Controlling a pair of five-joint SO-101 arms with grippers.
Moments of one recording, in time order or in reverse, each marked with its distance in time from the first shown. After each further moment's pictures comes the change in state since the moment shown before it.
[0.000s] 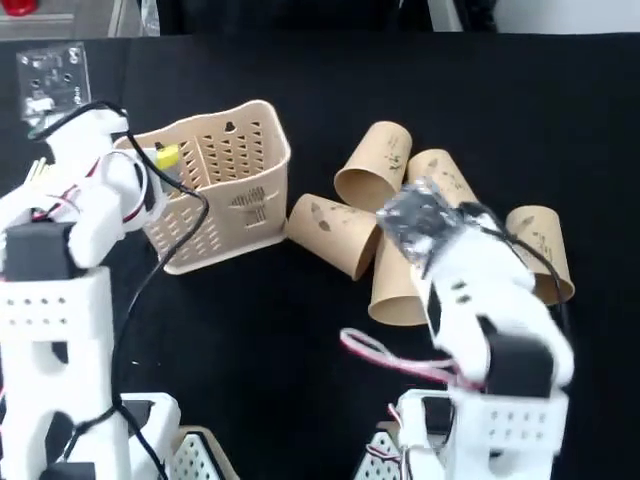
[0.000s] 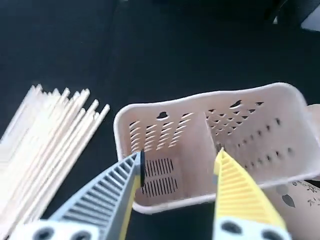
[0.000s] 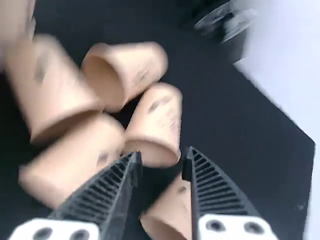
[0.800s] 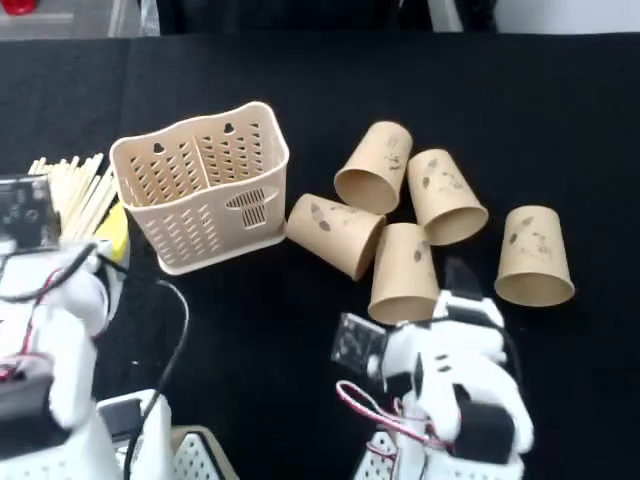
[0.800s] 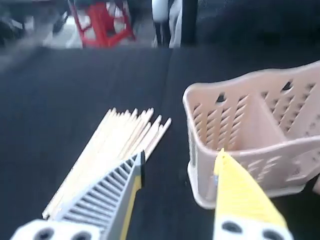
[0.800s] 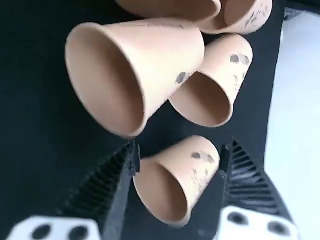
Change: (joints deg) left arm -12.5 -33.4 20.8 0.6 -14.9; right arm 4.5 -40.3 37.8 5.7 33.6
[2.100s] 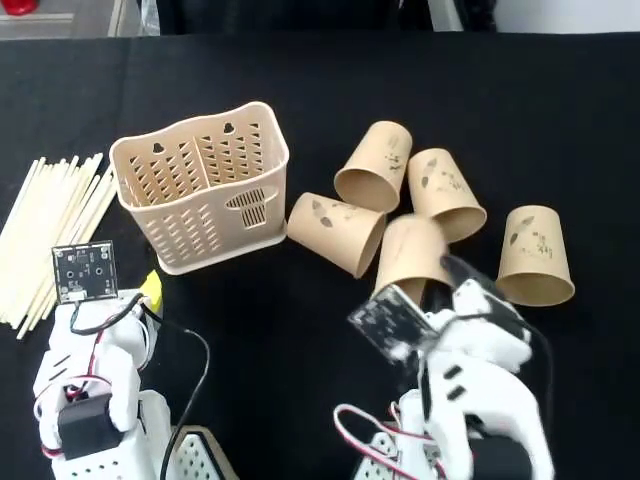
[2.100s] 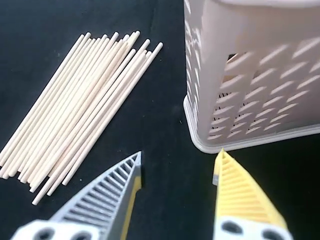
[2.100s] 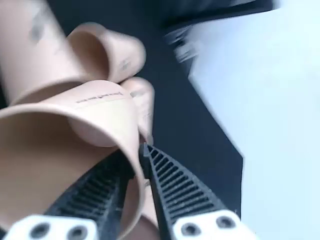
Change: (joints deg) left arm -0.5 -32.7 46.8 -4.4 -0.1; right arm -3.6 3.9 -20.7 -7.7 -33.0
